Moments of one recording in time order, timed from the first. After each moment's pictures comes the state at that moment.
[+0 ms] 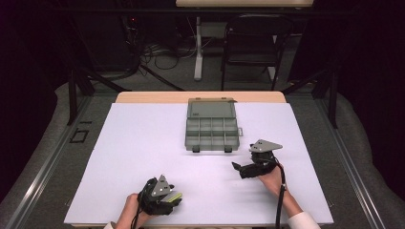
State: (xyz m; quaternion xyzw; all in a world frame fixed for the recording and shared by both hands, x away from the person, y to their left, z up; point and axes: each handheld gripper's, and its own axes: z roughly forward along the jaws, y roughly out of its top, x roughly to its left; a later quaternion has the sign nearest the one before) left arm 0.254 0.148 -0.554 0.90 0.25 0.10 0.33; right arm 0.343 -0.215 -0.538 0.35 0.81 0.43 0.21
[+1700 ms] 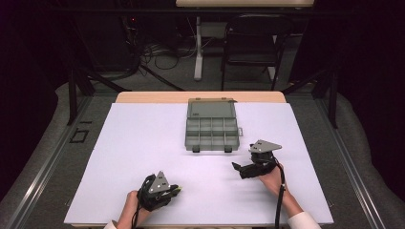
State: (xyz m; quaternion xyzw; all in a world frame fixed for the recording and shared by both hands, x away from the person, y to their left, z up) left arm 0.263 0.149 -0.550 0.89 0.26 0.12 0.36; right arm 0.344 -0.216 -0.541 0.35 0.81 0.42 0.21
